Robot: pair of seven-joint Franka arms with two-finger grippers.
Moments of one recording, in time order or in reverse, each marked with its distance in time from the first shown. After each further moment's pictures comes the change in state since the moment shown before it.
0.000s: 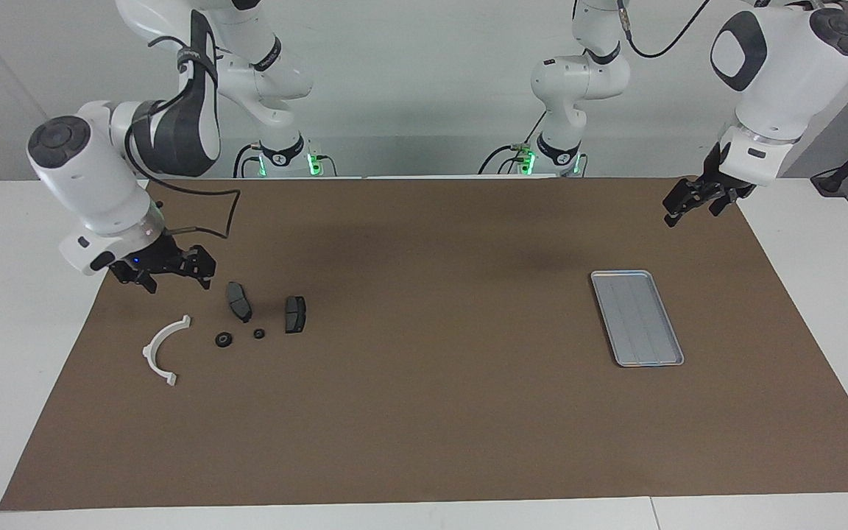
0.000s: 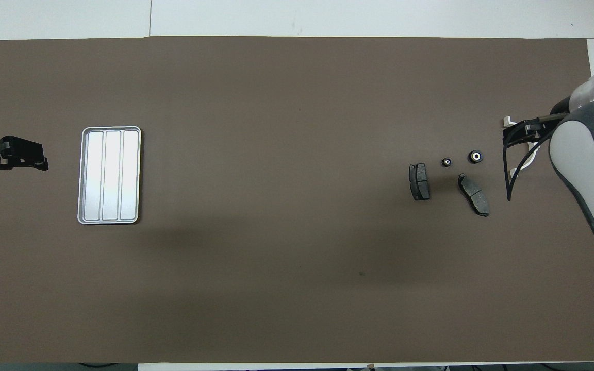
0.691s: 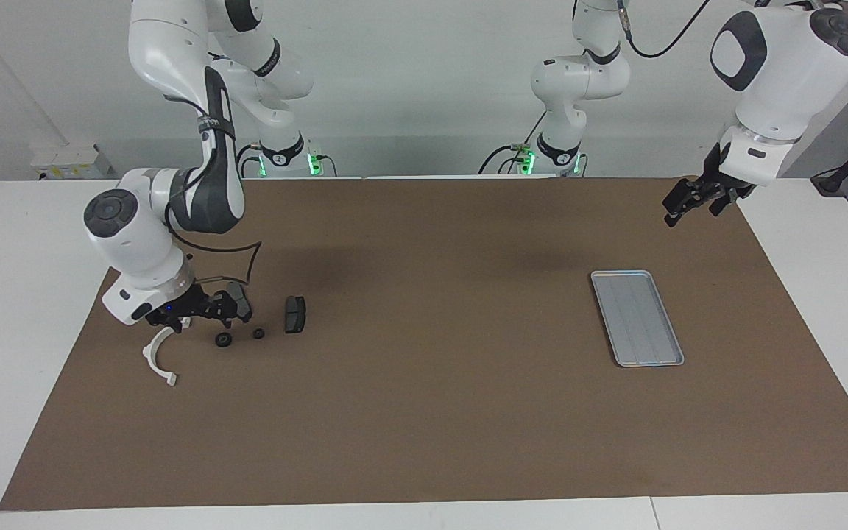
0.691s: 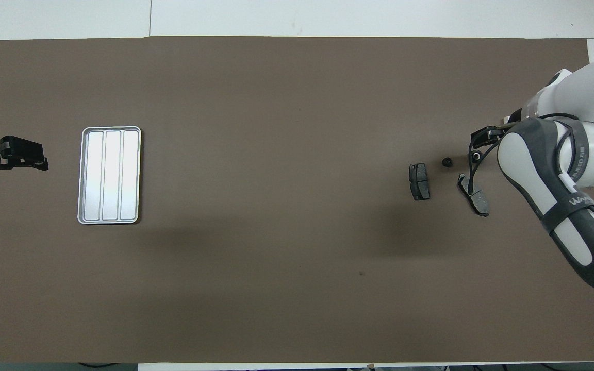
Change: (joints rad) left arm 0.000 0.000 0.000 0.000 0.000 0.000 0.000; right arm 0.002 0.121 0.012 -0.087 0.001 0.236 0.000
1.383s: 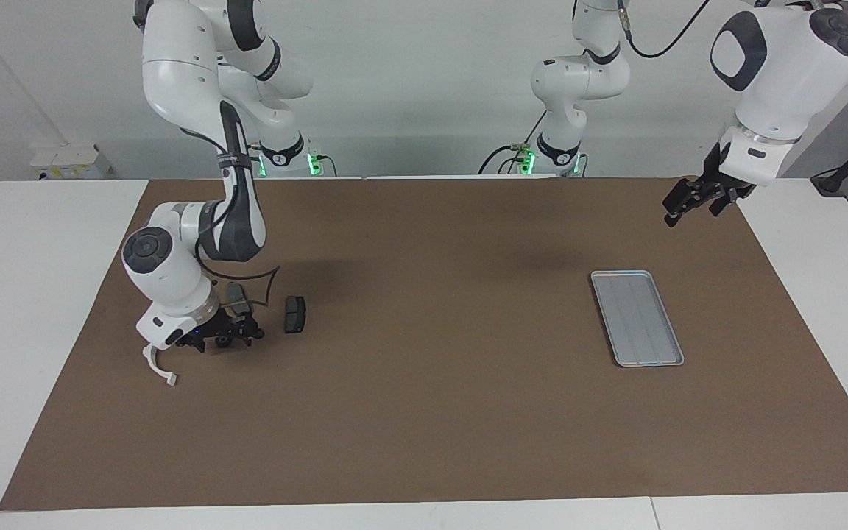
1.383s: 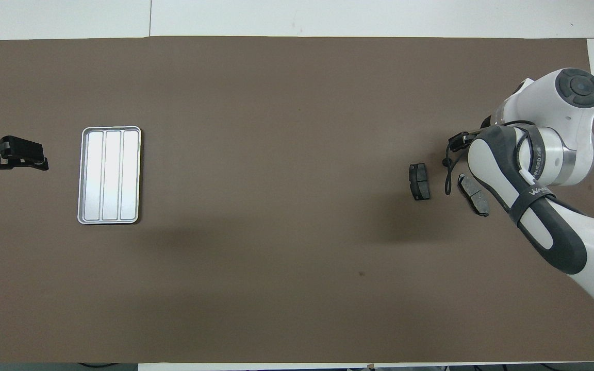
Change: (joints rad) left arm 0.000 0.000 0.000 0.000 0.000 0.000 0.000; right arm 0.029 0.084 0.002 -0.002 0.001 0.077 0.003
